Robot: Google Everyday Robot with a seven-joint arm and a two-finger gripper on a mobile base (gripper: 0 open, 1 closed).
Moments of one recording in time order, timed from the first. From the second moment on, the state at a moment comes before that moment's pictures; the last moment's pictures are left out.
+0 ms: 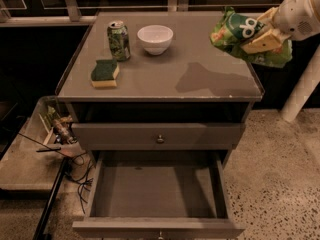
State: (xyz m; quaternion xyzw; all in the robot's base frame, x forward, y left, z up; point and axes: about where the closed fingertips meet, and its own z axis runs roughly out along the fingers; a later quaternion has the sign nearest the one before) arm 0.628 -0.238 0.969 -0.58 0.72 0.08 0.39
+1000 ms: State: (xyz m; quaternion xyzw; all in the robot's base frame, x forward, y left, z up) arm 0.476 -0.221 1.026 -0.47 0.77 -0.02 0.44
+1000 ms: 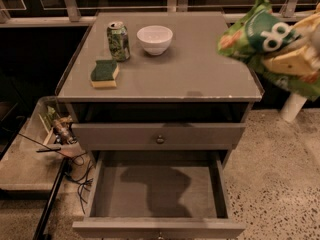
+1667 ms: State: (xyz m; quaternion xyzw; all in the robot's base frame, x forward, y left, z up) arm 0.465 -0.216 0.991 -0.47 0.78 -0.02 0.41
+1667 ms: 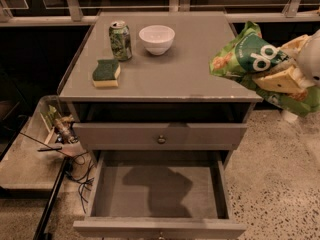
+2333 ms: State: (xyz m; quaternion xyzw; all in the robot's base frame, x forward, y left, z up) arm 0.457 -0.195 0.866 -0.47 0.81 0.05 0.36
